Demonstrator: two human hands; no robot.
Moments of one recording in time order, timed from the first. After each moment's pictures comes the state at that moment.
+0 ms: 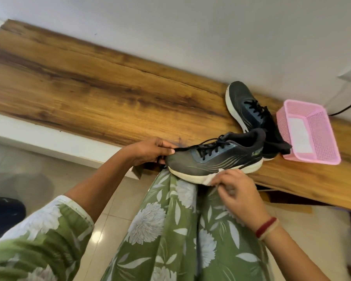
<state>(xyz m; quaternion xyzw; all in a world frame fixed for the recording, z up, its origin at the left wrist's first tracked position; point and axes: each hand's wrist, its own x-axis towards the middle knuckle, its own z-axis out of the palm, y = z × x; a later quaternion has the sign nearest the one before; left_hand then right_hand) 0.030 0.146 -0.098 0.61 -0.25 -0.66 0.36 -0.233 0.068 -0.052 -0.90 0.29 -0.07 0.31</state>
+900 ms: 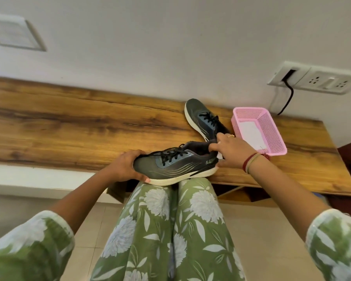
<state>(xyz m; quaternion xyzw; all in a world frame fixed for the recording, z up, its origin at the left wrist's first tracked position) 0.018 0.133 -0.090 0.77 -0.49 -0.39 0.14 -0.248 -0.061 -0.005 -0.95 0.24 0.19 -0.02</state>
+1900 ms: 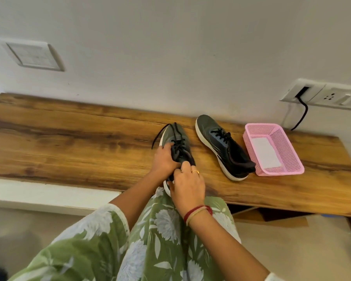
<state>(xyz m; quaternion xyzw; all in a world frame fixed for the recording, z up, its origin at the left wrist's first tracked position) -0.023 0.041 -0.081 0.82 -0.38 -0.31 0.29 -0.138 0.072 -0.043 -0.89 0.45 -0.05 0.03</state>
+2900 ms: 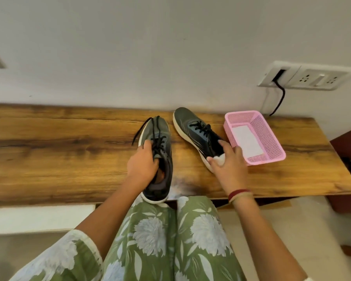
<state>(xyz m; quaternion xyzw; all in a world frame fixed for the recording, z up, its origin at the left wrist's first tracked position) -0.024 0.032 -0.095 0.84 -0.48 -0.17 0.18 -0.238 -0.039 -0.044 -0.76 0.60 -0.16 0.19</state>
